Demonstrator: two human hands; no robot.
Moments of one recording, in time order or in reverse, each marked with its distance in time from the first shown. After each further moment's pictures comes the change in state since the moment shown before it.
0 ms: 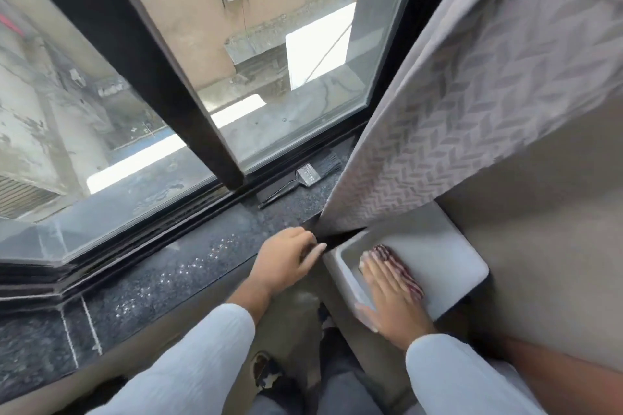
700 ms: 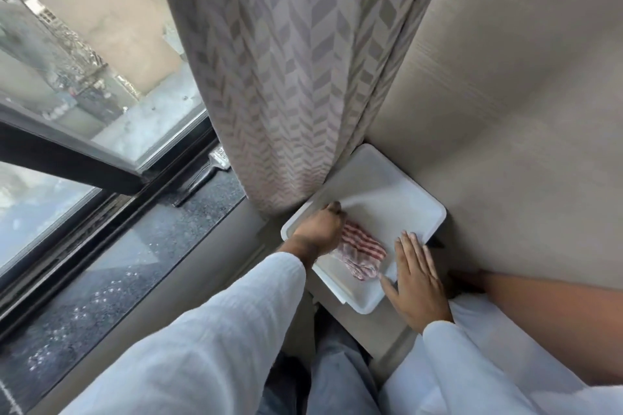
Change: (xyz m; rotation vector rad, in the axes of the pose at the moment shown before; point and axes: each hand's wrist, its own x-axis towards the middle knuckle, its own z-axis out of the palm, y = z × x) left_hand 0.099 0.099 0.167 0.205 -0.602 0.191; right_hand -0.086 0.077 0.055 0.230 -0.065 0.536
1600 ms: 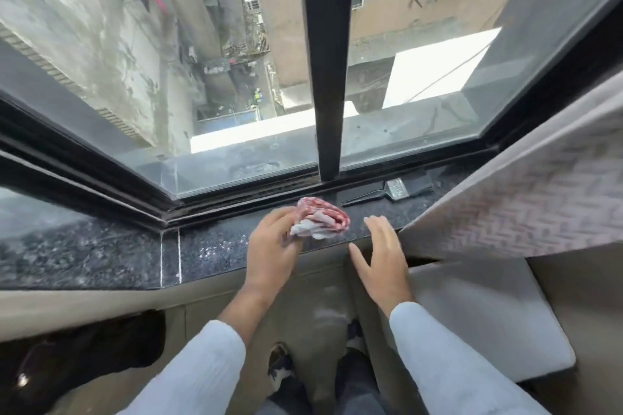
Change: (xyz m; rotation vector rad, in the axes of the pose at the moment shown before) left_hand -0.306 -0.120 -0.060 -0.574 1.260 -0.547; right_hand 0.080 -0.295 -0.072 0.397 0.012 -0.488
